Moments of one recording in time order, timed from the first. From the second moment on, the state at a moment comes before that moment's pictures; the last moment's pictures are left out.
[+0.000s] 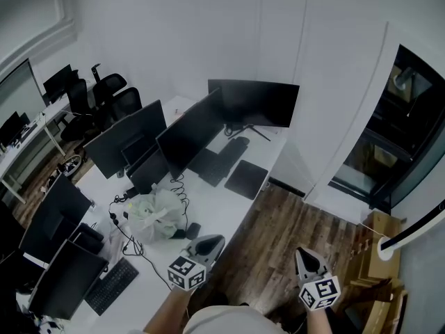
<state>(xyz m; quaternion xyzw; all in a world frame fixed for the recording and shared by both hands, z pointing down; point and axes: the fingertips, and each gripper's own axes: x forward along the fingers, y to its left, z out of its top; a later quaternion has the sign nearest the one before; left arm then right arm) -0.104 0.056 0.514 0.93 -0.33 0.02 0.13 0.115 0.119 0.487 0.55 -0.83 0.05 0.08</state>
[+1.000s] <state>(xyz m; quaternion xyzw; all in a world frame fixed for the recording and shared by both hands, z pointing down) -0.133 0.027 0.531 0.94 -0.32 0.04 0.12 0.081 0.104 0.501 0.59 -0.80 0.06 0.08</state>
